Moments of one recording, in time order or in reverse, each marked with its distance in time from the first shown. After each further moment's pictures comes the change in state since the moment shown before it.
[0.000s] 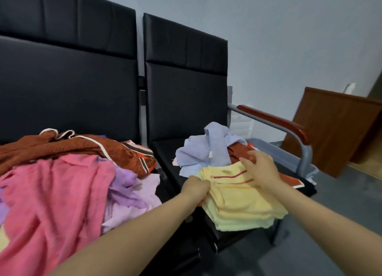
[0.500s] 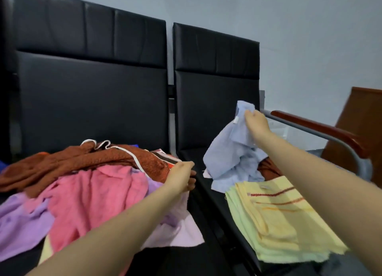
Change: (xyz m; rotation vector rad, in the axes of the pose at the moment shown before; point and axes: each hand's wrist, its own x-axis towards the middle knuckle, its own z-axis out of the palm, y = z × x) left_hand 0.043 0.011 -0.110 -0.277 0.237 0.071; right_hand 0.098 -0.146 0.020 0.527 -0.031 0.102
